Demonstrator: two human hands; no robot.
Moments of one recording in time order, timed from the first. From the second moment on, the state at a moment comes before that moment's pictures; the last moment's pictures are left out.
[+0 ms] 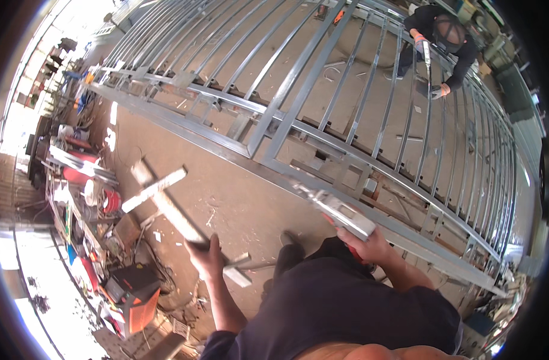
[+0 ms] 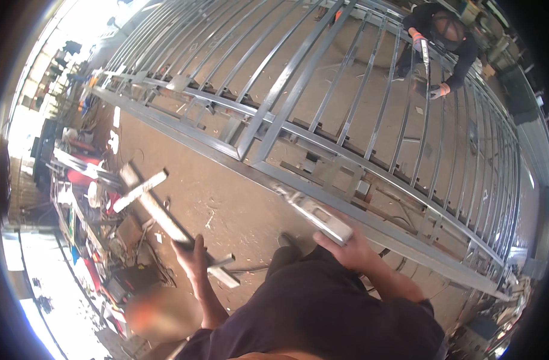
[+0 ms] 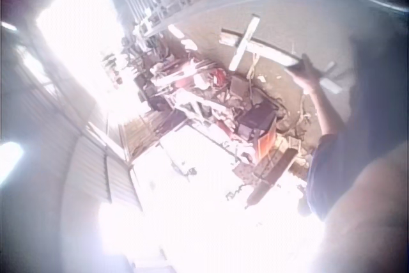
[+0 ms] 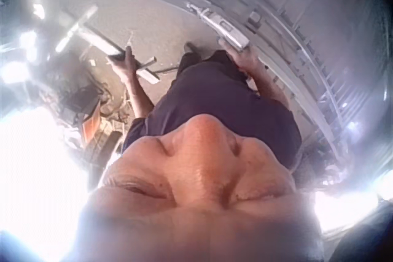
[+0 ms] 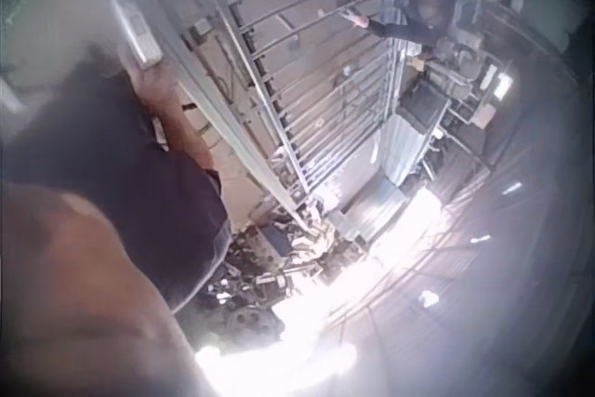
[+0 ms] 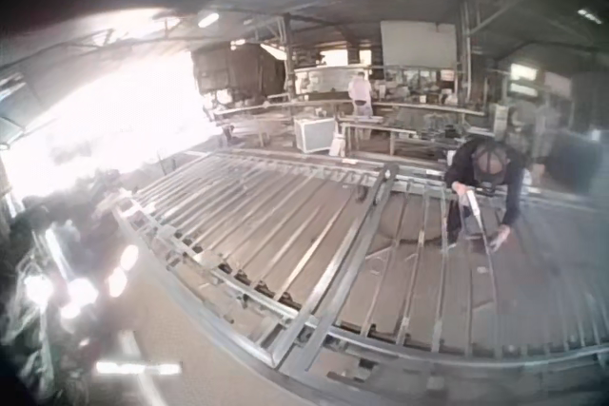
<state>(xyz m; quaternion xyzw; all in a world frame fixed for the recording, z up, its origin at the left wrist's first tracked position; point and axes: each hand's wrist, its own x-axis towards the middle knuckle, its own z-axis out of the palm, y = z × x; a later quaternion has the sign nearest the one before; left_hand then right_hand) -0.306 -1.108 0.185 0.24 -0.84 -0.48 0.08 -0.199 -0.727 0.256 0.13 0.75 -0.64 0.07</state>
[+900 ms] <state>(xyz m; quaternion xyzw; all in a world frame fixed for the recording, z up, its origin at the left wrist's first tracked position) -0.749 -1.321 0.209 0.11 -0.85 -0.51 0.04 -0.659 -0.964 0.259 0.07 0.71 -0.70 0.01</state>
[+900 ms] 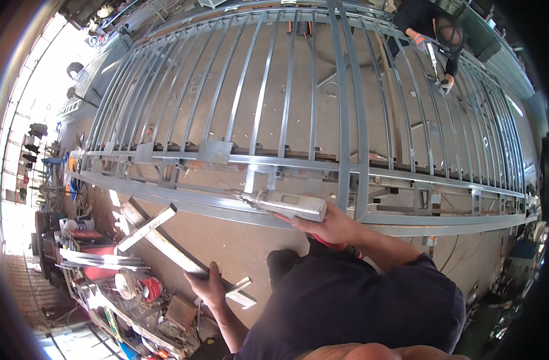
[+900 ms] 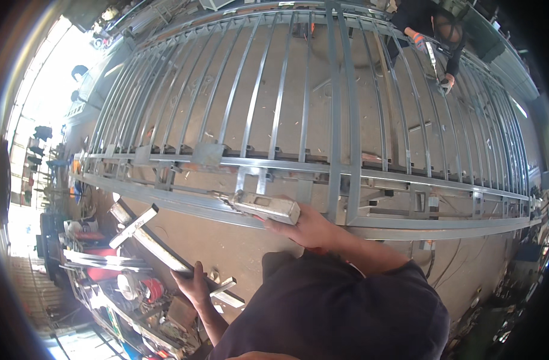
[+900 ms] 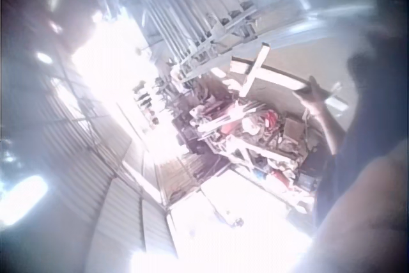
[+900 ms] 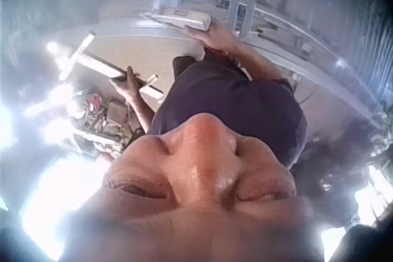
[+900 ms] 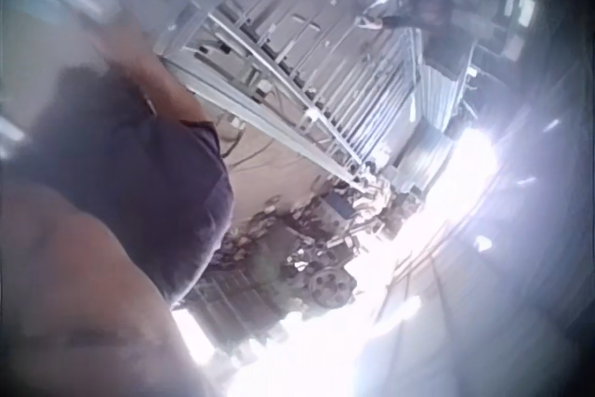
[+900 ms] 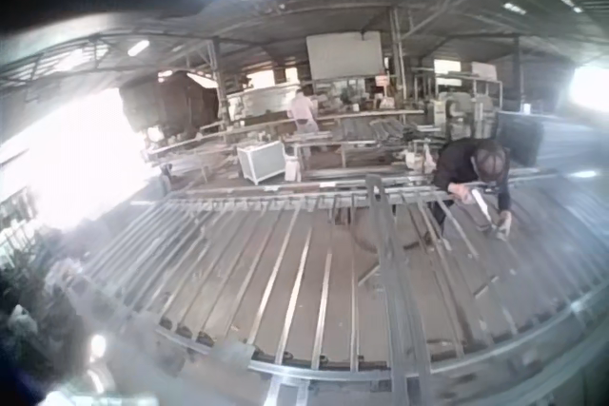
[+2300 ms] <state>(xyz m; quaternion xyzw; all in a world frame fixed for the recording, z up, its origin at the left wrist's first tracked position) -1.088 -1.243 0.204 -0.04 -0.86 -0.45 -0.24 -0.784 -0.774 0.089 0.53 0.32 -0.76 -0.22</state>
